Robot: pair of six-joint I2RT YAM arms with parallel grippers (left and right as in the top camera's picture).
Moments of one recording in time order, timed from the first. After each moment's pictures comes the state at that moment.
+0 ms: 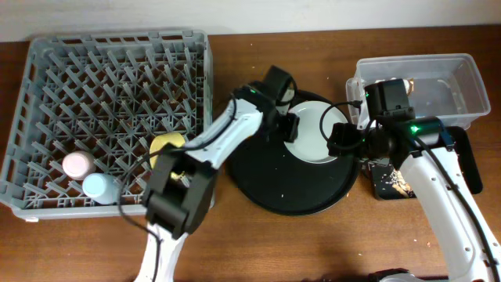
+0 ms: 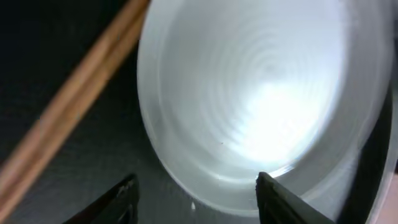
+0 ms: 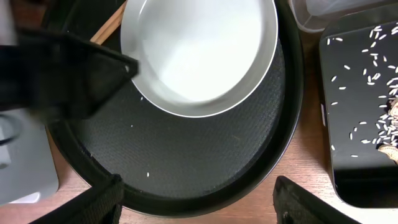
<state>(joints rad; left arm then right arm) -0.59 2.25 1.81 -0.78 0.28 -0.28 0.13 1.40 1.25 -1.05 -0.14 0.35</state>
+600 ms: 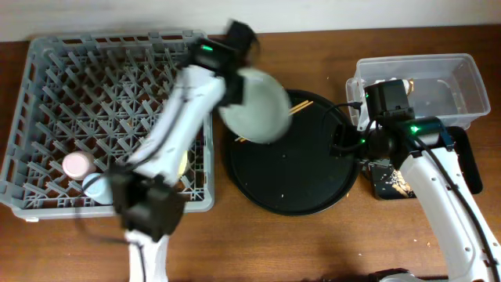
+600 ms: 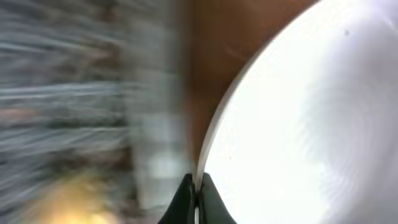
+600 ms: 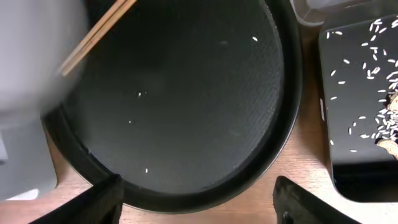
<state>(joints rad) -0.43 2.12 2.21 -1.38 -0.26 -0.36 0.13 1.40 1.25 -1.06 -0.14 0.35</state>
